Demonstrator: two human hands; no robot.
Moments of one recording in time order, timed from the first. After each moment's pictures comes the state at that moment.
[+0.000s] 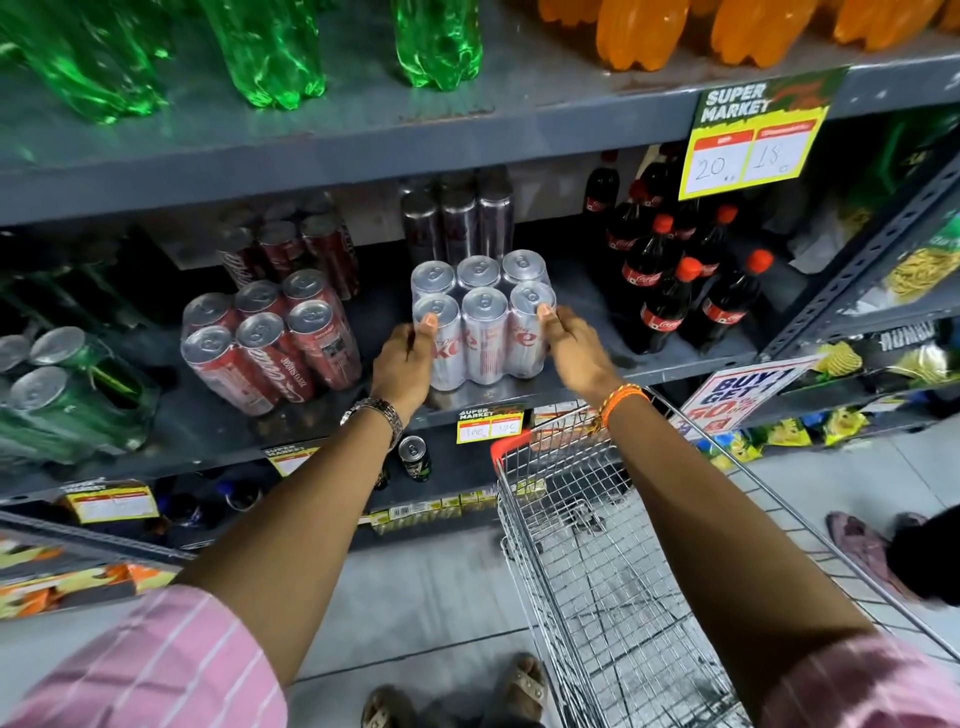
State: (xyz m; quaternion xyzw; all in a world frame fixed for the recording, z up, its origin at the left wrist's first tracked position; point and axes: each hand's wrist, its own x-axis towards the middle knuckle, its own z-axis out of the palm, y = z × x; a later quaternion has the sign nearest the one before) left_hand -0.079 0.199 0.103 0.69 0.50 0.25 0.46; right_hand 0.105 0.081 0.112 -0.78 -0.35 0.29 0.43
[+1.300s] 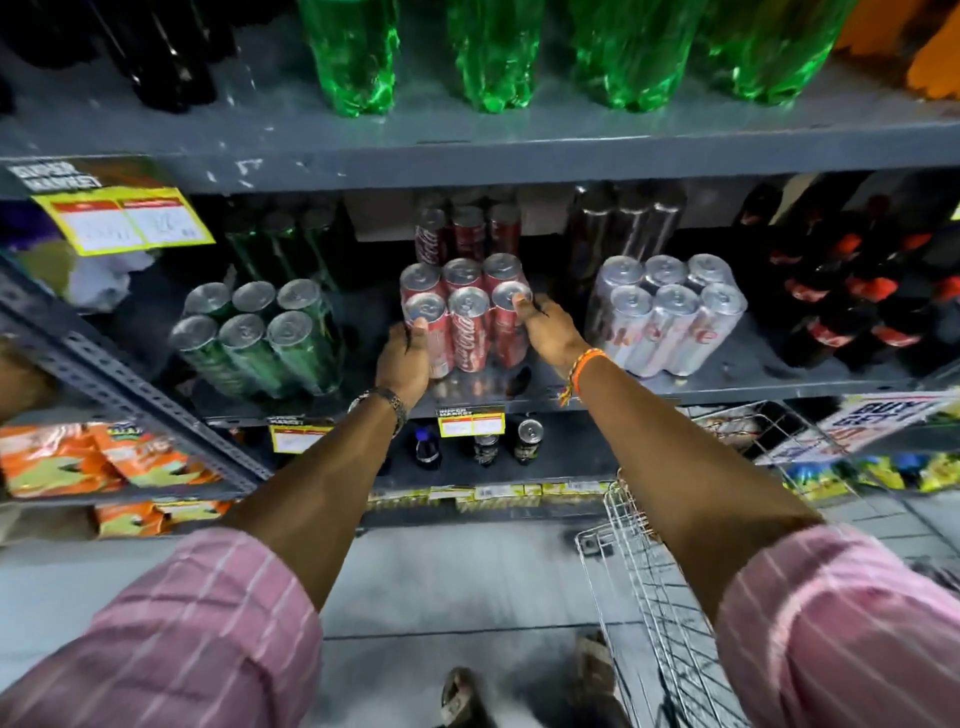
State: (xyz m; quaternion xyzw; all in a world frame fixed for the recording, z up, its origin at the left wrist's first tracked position) left_hand -0.287 0.291 0.111 0.63 0.58 0.27 0.44; right_hand -0.099 0.238 0.120 -0.77 -0.35 0.35 0.40
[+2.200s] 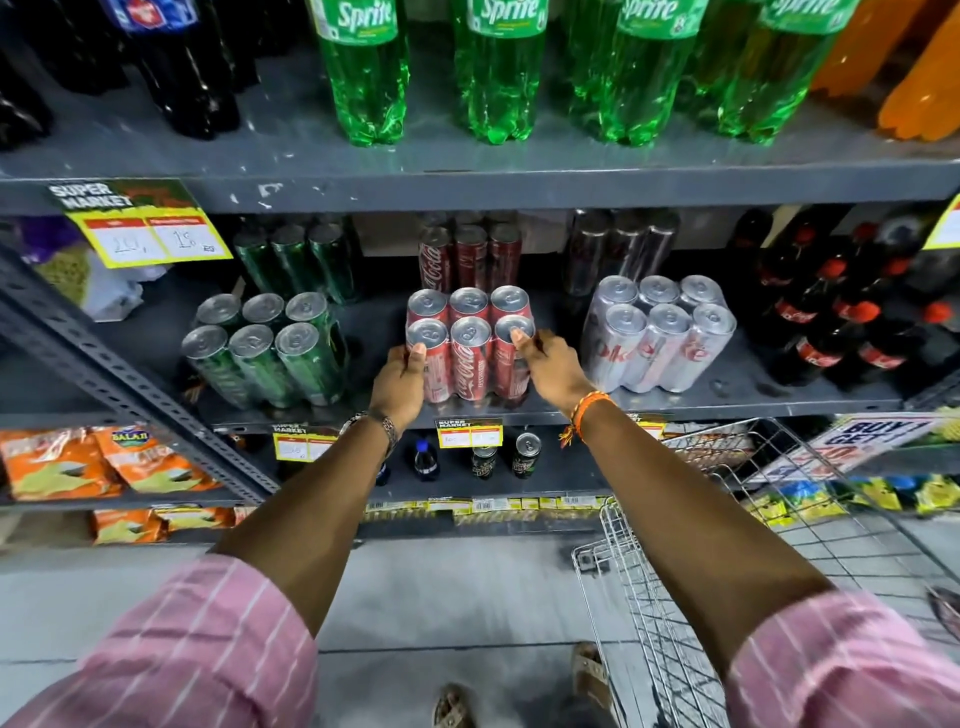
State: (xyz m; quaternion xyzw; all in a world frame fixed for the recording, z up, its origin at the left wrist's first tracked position) left_hand -0.304 0.285 0.105 0.64 0.56 0.26 0.47; right_hand -0.107 0.204 0.119 -0.77 -0.40 0.31 0.38
